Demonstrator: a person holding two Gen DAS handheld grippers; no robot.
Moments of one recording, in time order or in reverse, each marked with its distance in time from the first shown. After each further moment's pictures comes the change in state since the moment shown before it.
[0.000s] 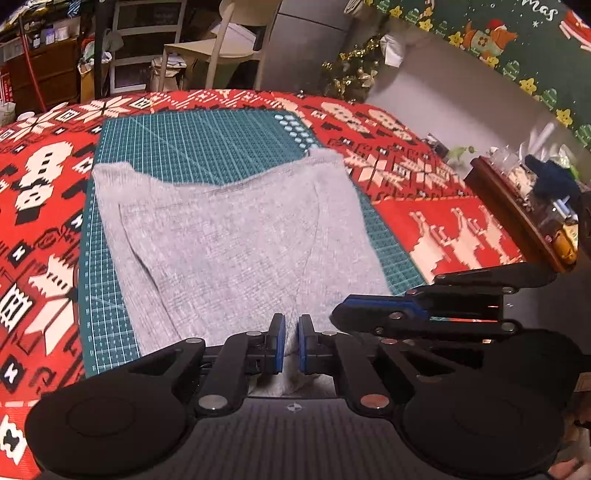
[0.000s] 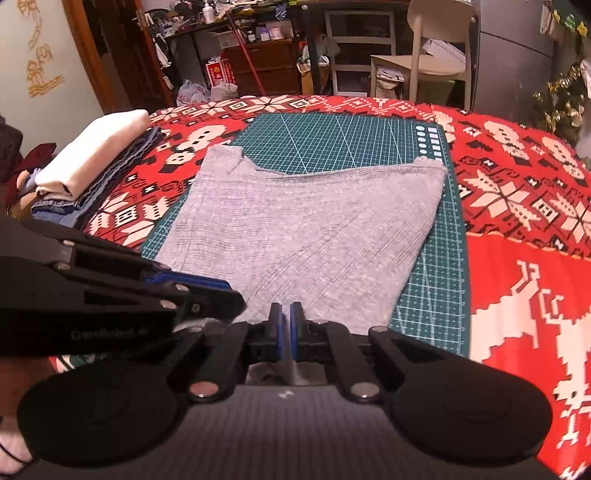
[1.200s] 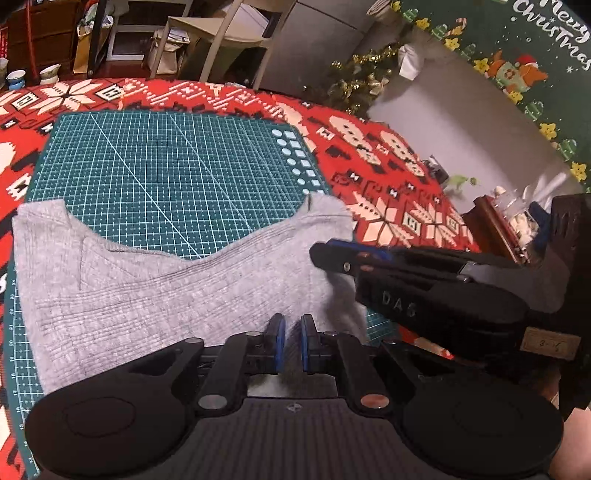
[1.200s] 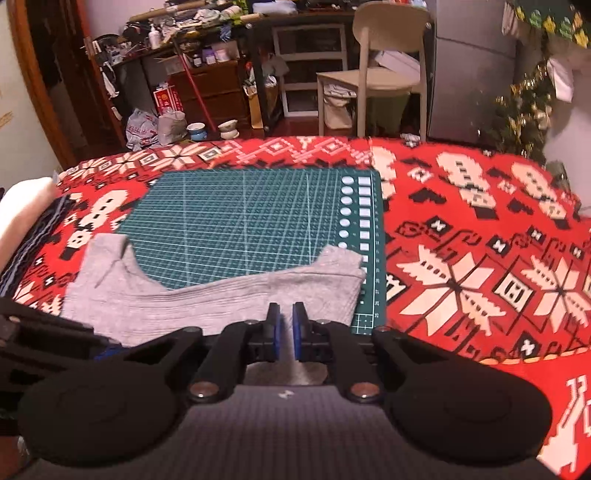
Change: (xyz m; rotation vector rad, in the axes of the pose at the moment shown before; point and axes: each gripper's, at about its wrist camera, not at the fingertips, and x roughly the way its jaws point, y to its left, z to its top) left arm 0.069 0.010 0.071 -0.129 0.040 -0.080; right arm 0.066 -0.091 0.082 0.099 -0.054 -0.115
